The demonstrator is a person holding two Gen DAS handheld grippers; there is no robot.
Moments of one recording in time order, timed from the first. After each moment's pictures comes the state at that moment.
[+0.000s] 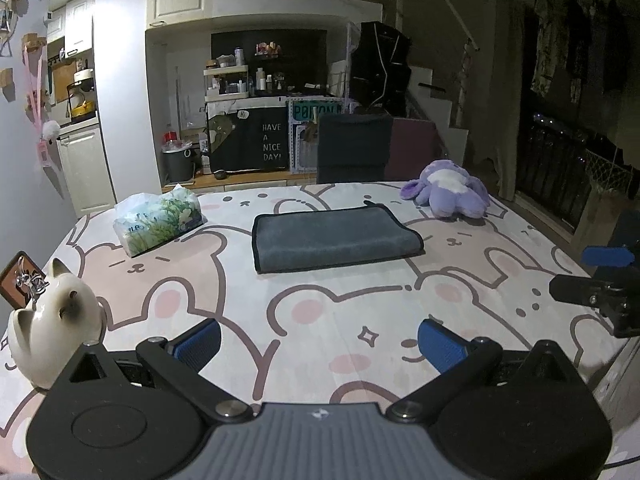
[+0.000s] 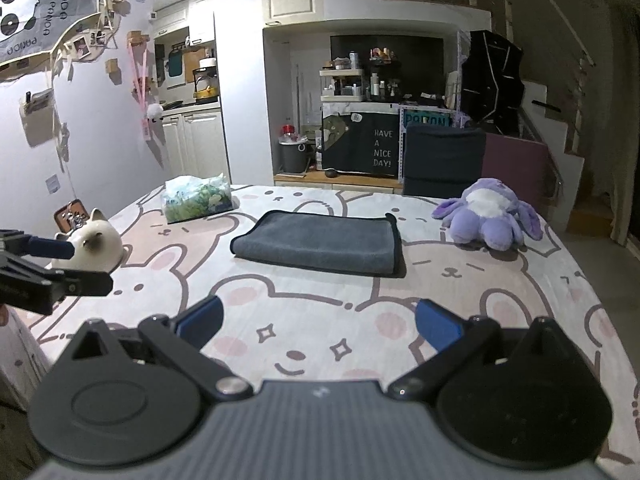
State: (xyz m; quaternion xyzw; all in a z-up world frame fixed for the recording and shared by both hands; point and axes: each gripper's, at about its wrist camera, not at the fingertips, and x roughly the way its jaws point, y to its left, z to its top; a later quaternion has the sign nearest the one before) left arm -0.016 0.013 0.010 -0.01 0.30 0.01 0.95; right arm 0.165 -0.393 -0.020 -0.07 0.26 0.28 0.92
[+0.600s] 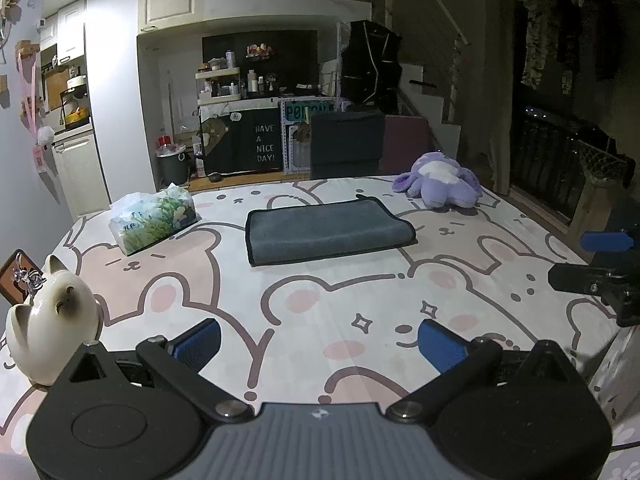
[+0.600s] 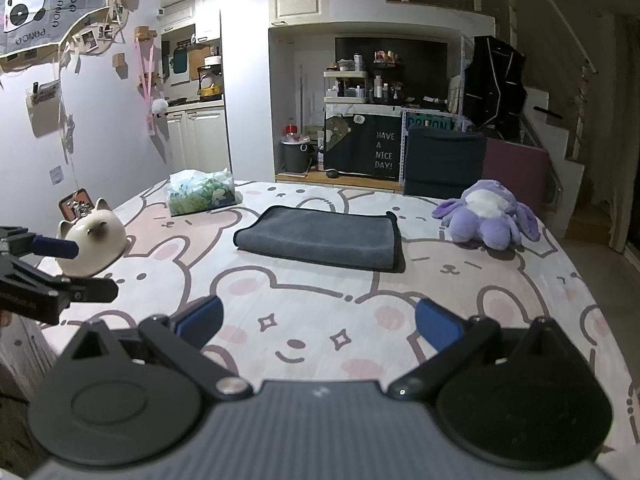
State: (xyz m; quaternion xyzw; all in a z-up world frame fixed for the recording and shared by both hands) left arm -0.028 0.006 0.000 0.00 0.29 0.00 0.96; right arm 0.156 -0.398 -0.023 -0.08 0.26 0.28 0.92
